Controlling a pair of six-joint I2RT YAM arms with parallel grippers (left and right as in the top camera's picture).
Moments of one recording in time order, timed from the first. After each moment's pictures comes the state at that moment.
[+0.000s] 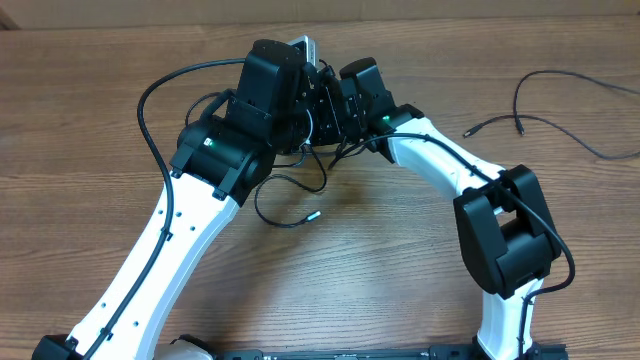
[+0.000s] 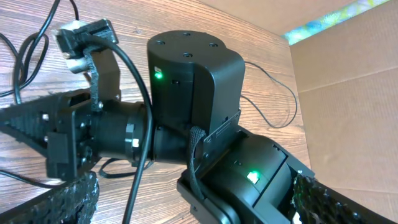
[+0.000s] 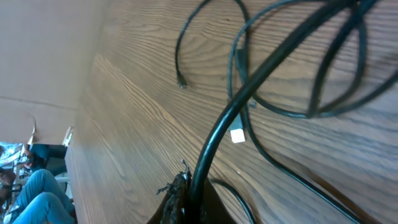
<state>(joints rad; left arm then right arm) -0.51 1.50 1.59 -0.76 0.23 -0.73 0.47 2.06 1.48 -0.21 -0.67 0.44</state>
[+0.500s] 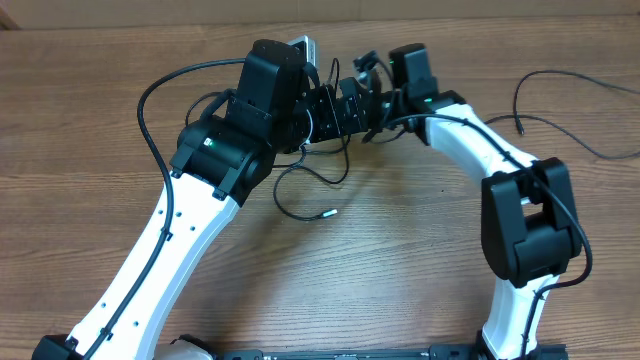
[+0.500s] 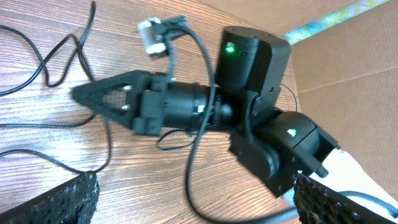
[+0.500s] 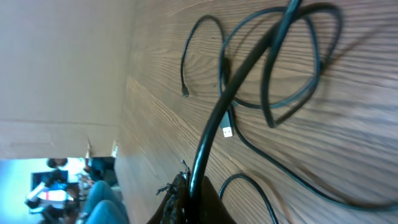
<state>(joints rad) -0.51 1.50 1.59 -0.76 0.23 -0.73 0.28 2.07 1.48 -0.25 -0.90 0.51</state>
